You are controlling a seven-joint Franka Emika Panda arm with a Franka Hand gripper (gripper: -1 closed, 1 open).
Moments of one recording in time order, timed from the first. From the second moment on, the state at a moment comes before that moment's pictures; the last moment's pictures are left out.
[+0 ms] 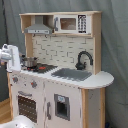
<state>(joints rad) -0.50 -1.30 1.08 -2.31 0.10 2.30 -0.70</state>
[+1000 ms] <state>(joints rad) -0.67 -1.06 1.14 -2.11 0.10 2.31 -0.70</state>
